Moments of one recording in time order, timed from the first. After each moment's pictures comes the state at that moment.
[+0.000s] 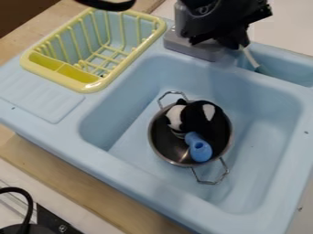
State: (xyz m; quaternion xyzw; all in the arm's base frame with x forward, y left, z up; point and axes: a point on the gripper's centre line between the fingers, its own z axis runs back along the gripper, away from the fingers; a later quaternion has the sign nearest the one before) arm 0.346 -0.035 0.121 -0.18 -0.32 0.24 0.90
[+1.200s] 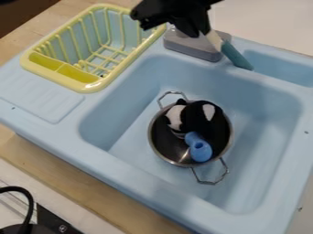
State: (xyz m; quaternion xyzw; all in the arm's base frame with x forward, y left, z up) arm 0.287 -0.007 0.176 -0.12 -0.33 0.29 0.89
